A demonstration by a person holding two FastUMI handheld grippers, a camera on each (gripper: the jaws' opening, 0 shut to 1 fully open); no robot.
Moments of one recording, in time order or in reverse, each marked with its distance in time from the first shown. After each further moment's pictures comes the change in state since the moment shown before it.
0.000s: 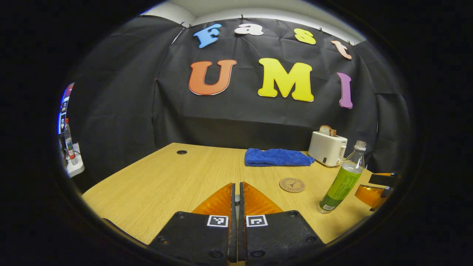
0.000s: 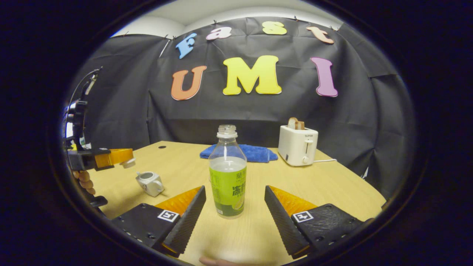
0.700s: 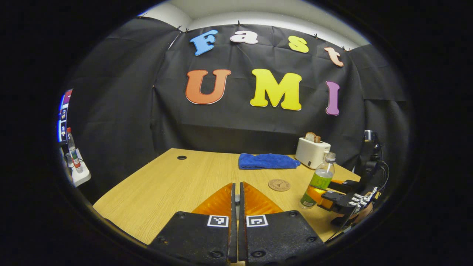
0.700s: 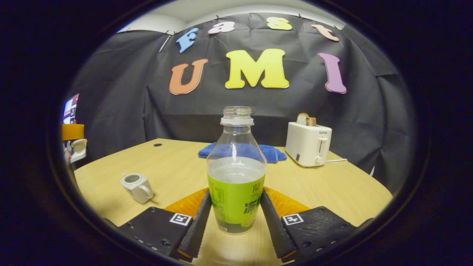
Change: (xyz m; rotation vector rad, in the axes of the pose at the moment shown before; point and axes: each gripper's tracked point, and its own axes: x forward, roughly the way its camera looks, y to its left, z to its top) left arm -0.070 -0.004 0.036 -0.001 -0.030 -0.098; right arm 0.060 0.022 -0.006 -0.015 0.021 0.014
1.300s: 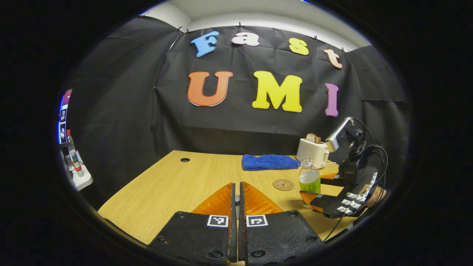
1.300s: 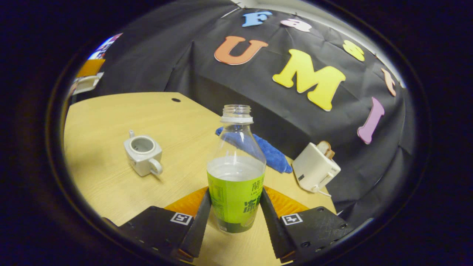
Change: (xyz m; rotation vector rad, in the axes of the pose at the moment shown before) left arm -0.006 0.038 0.003 0.015 -0.003 0.002; right arm 0.013 0.050 0.005 -0.572 0.166 -0.061
